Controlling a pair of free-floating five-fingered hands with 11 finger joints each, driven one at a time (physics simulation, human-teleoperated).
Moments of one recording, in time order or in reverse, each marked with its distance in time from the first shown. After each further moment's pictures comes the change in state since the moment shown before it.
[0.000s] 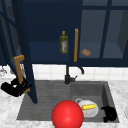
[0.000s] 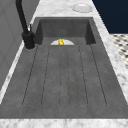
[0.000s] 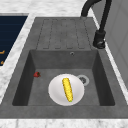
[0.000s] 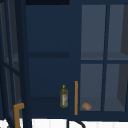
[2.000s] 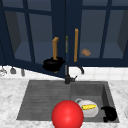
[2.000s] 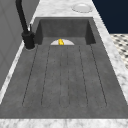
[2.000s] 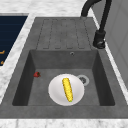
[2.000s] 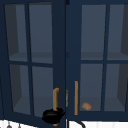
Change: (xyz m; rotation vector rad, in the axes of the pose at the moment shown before) left hand -0.083 -0.231 -0.060 0.517 -0.174 0.505; right hand 0.000 0.000 0.000 0.000 0.000 0.000
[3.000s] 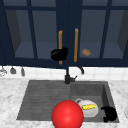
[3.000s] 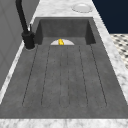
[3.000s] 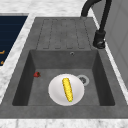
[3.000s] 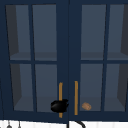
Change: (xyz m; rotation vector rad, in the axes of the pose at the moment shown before) left hand -0.034 -0.094 0.013 0.243 0.098 0.153; right hand 0.000 0.000 0.000 0.000 0.000 0.000
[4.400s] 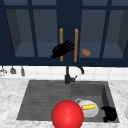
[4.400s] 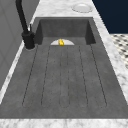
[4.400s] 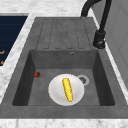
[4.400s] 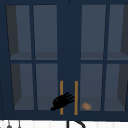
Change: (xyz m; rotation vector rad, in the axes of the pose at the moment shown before) left hand -0.024 0.005 0.012 0.559 0.449 0.429; right hand 0.000 0.000 0.000 0.000 0.000 0.000
